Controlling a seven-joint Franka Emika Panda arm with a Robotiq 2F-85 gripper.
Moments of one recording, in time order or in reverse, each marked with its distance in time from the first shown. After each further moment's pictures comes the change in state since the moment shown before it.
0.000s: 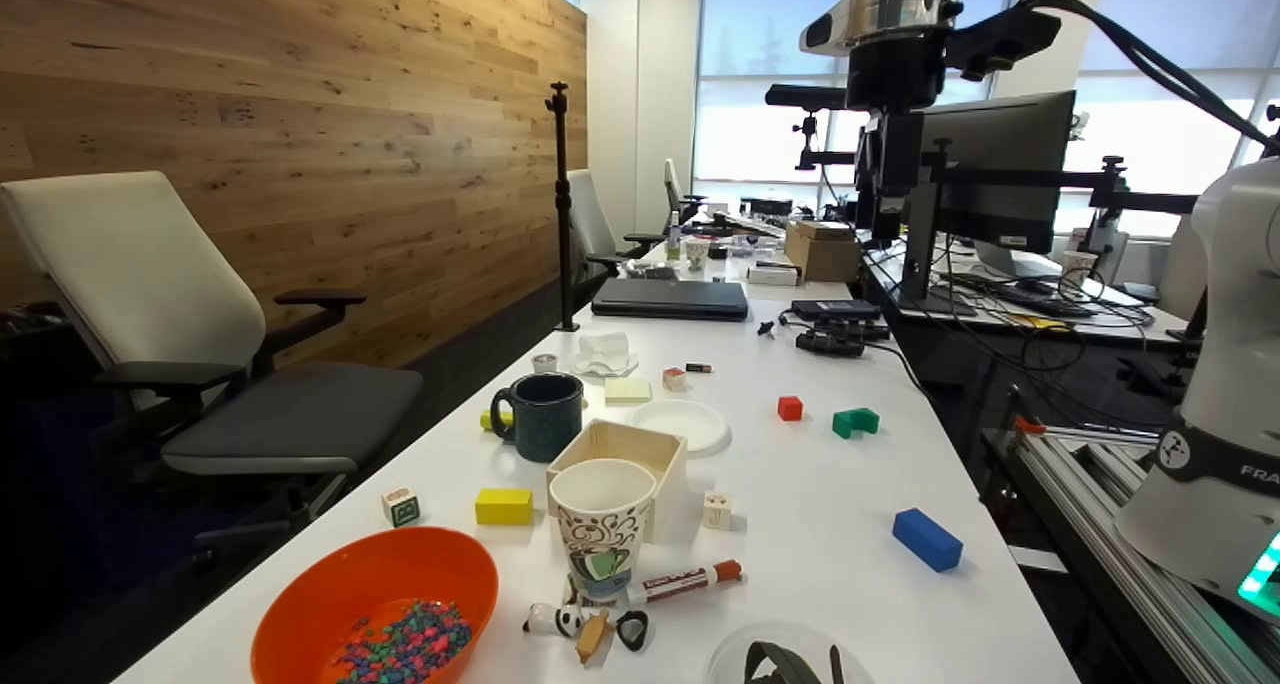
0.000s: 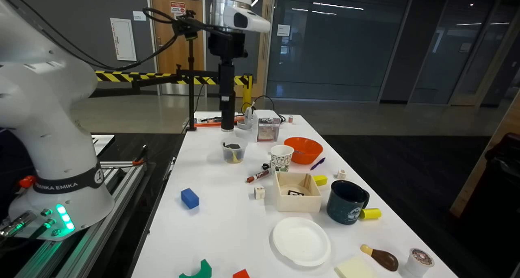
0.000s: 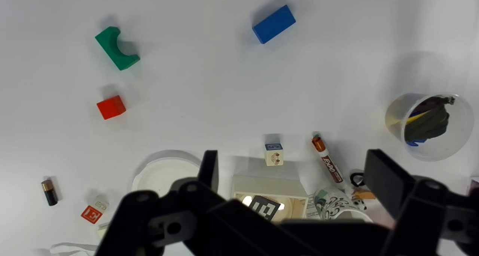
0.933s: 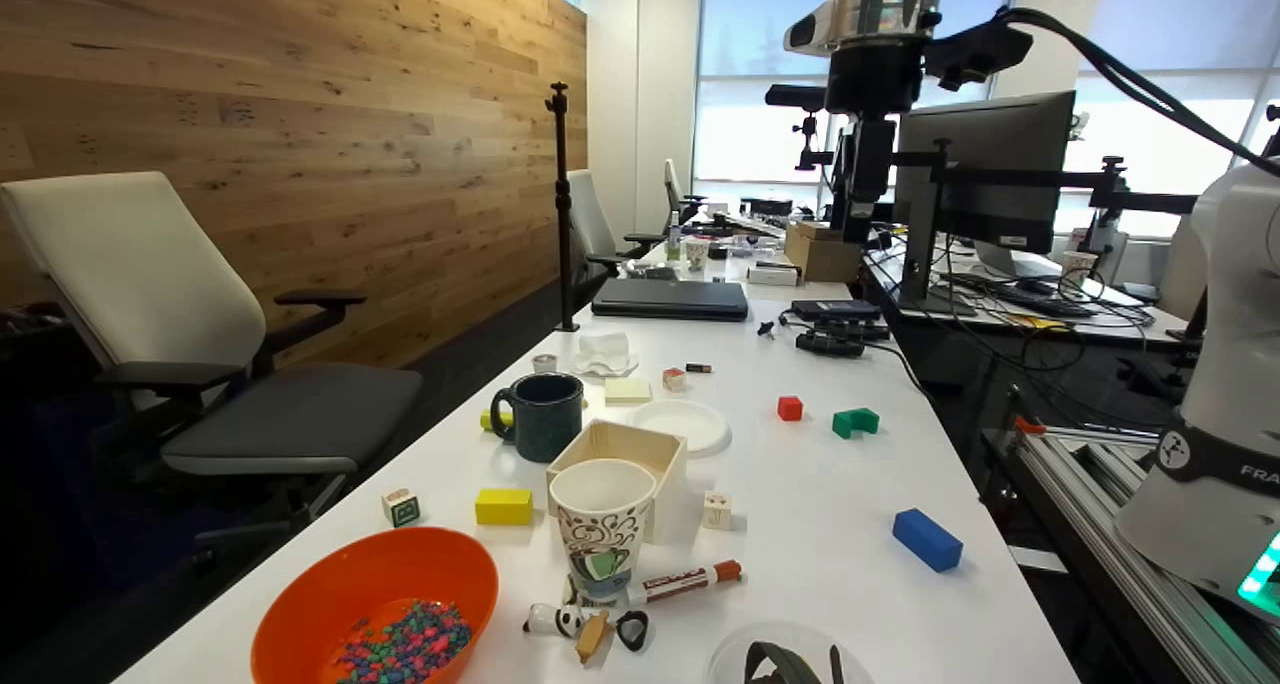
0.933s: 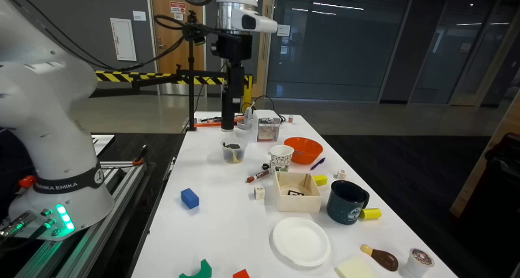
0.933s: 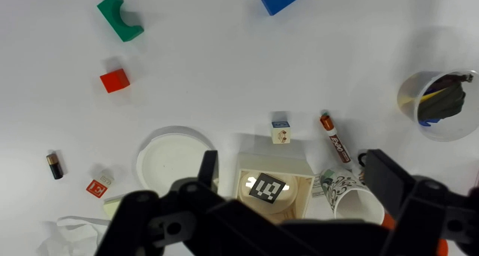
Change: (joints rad) arm 0.000 0.039 0.003 0.007 -0.022 0.091 0.000
